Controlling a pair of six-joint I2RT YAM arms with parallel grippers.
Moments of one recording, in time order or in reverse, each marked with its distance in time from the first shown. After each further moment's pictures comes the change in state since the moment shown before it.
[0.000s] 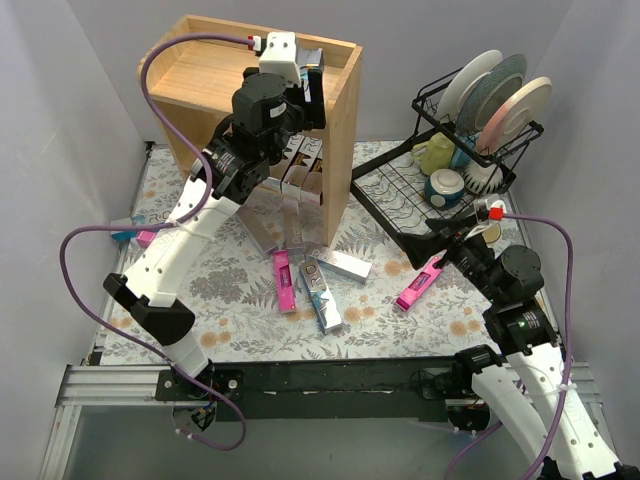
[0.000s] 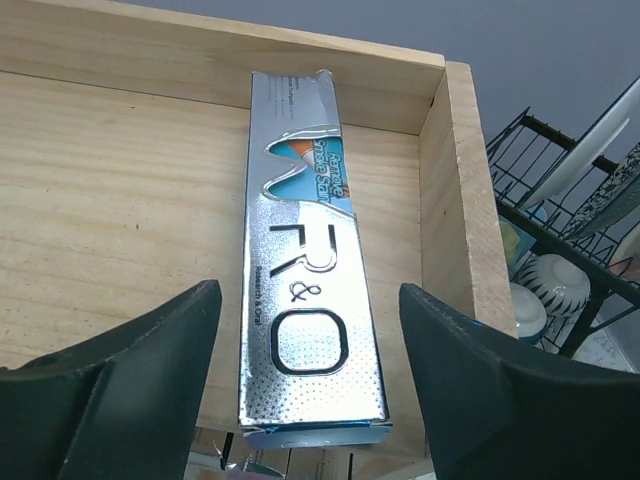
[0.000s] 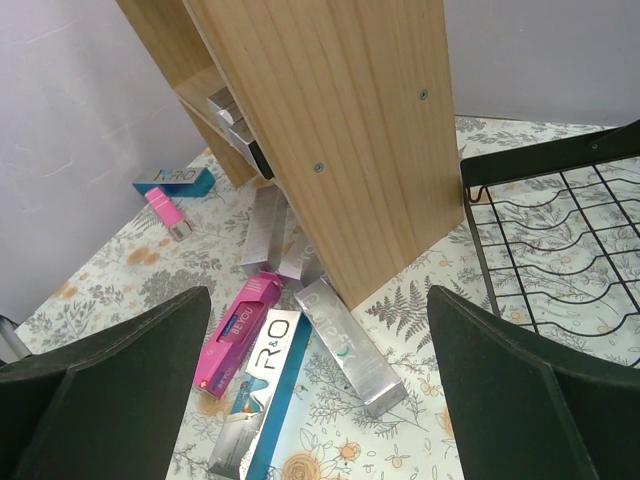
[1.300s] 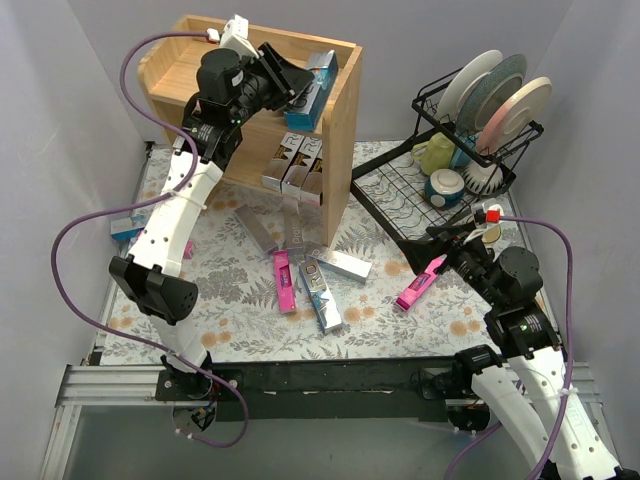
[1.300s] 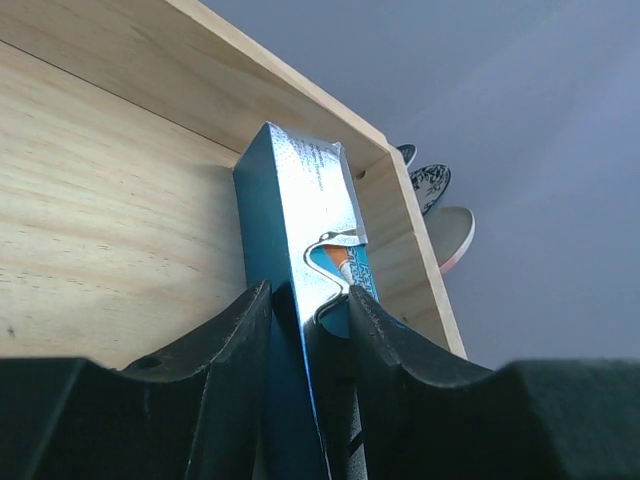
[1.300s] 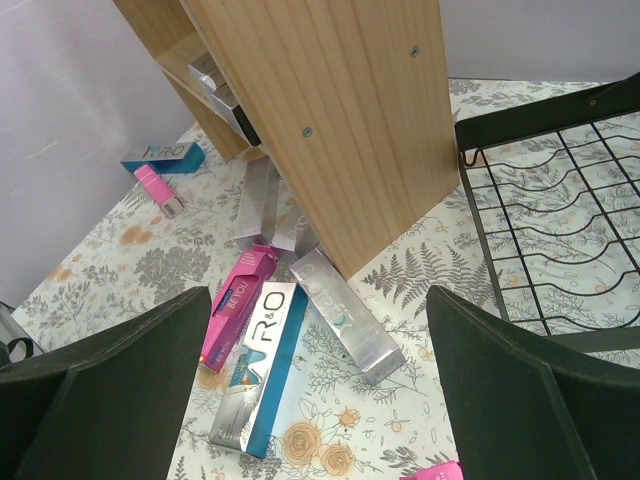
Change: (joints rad) left arm 0.318 0.103 0.006 0.157 0.655 -0.614; right arm 0.000 -0.025 0.000 -0.095 0.008 -0.005
